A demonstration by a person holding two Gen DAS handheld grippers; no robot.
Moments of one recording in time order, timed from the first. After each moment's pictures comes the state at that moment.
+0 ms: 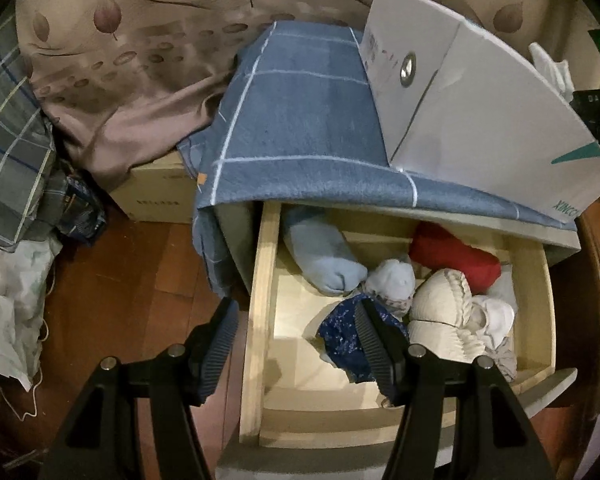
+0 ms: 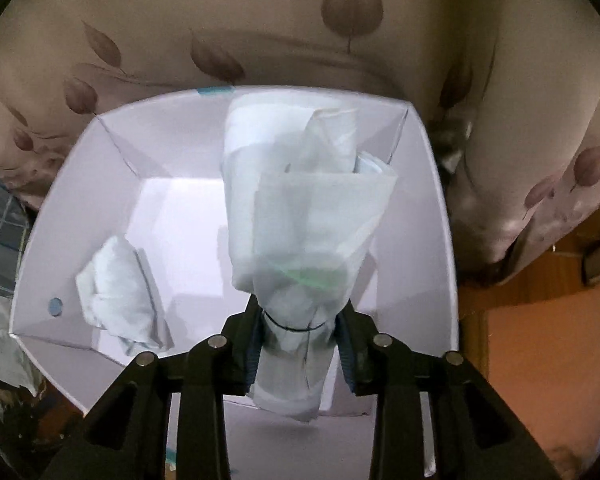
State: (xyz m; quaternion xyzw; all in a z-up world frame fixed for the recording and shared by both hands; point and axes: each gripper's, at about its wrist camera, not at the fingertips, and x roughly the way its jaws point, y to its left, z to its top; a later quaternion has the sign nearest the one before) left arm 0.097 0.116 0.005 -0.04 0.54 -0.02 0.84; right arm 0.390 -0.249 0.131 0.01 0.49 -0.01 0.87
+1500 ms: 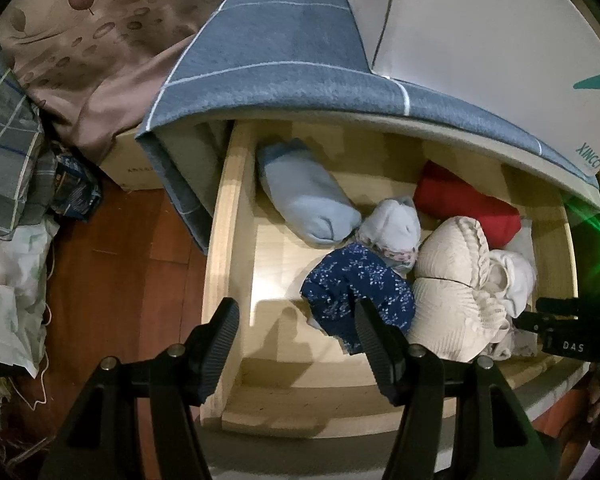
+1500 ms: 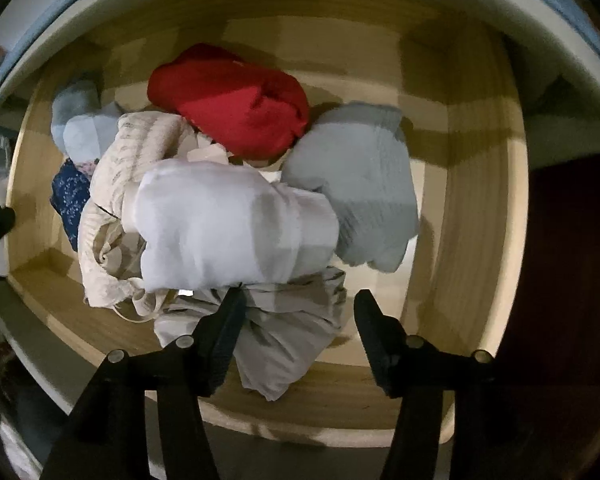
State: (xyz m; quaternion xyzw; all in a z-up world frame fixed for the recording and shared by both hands) left arm 0.088 0.084 -0.041 -0.02 0.60 -0.01 0.80; right arm 0.232 -0.248 -0.068 0.01 0.67 0.05 0.74
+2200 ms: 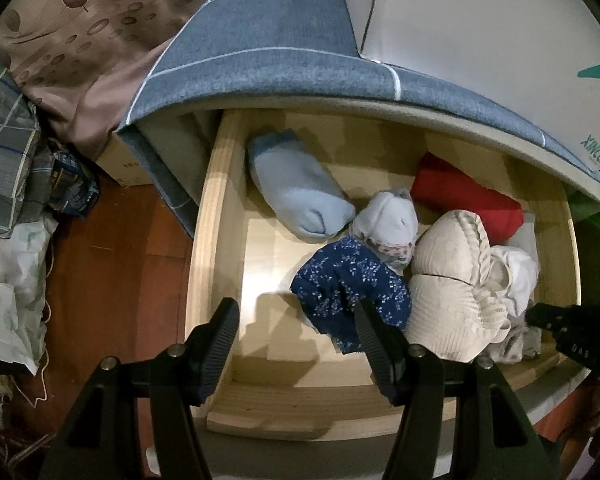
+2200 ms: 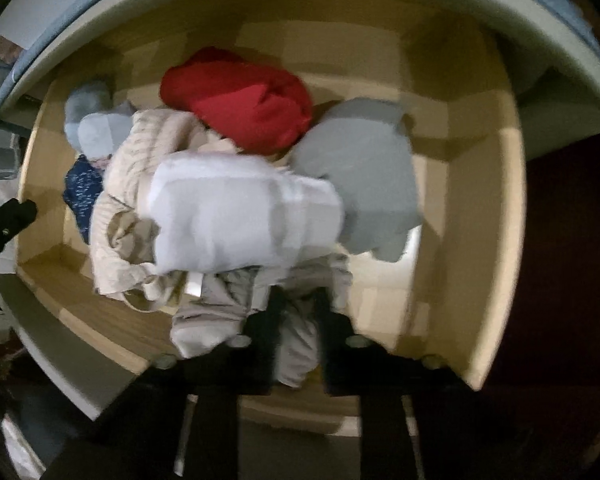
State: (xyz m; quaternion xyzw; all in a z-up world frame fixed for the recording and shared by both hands) left arm 0.090 0.071 -0.052 -0.01 0.60 -0.01 0.80; right arm 0.226 -0.253 -0.061 0.00 0.66 0.05 0.75
